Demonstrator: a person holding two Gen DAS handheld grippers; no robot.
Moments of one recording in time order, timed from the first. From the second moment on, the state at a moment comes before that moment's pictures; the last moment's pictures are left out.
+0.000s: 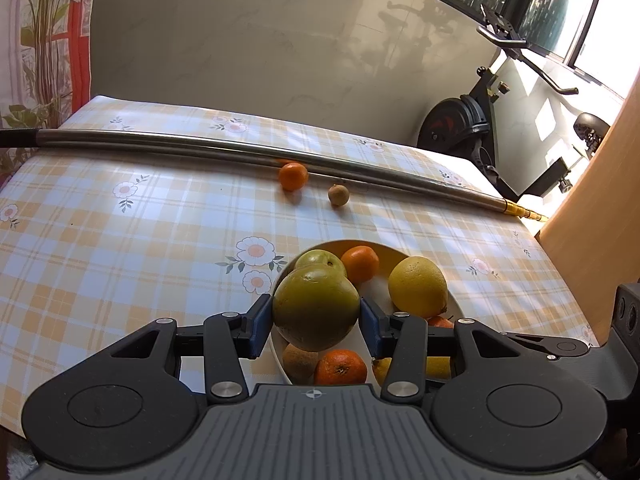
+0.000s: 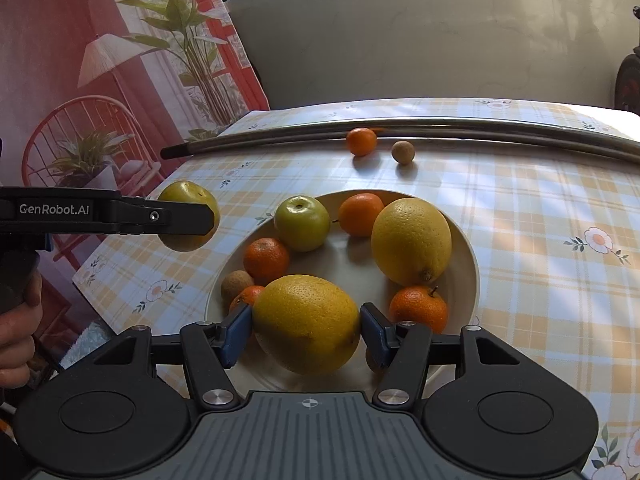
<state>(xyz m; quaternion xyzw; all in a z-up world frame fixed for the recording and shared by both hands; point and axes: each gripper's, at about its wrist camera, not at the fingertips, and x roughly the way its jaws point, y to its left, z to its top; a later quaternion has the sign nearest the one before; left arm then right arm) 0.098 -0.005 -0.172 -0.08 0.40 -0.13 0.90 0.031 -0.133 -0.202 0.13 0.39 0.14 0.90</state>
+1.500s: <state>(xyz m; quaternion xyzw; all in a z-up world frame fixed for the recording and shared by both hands) 0.105 -0.016 -0.183 -0.06 0.42 -0.14 0.89 0.019 -0.149 -0.187 0.13 0.33 0.13 0.93</state>
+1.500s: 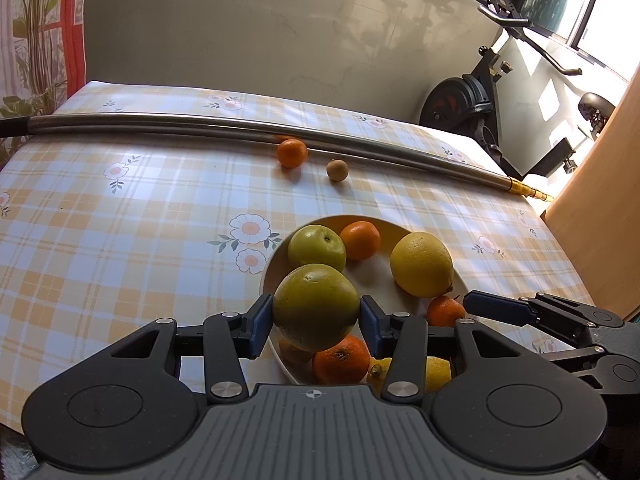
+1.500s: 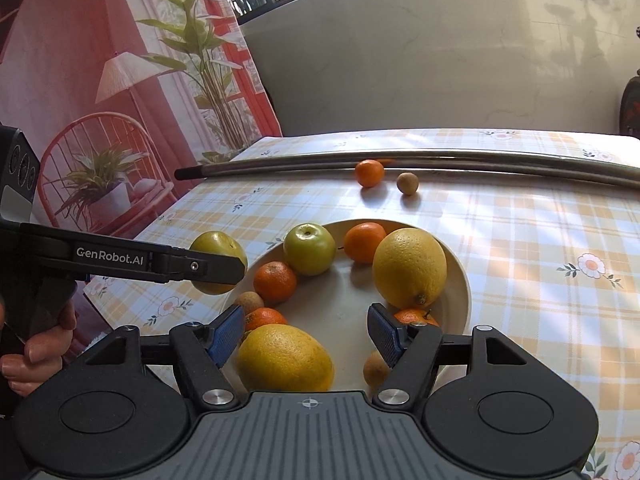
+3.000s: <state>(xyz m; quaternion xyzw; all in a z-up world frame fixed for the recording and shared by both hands) 0.124 -0.058 -0.203 0.01 0.42 -0.18 0.89 0.024 -0.189 -0.201 0.17 0.31 0.04 0.93</state>
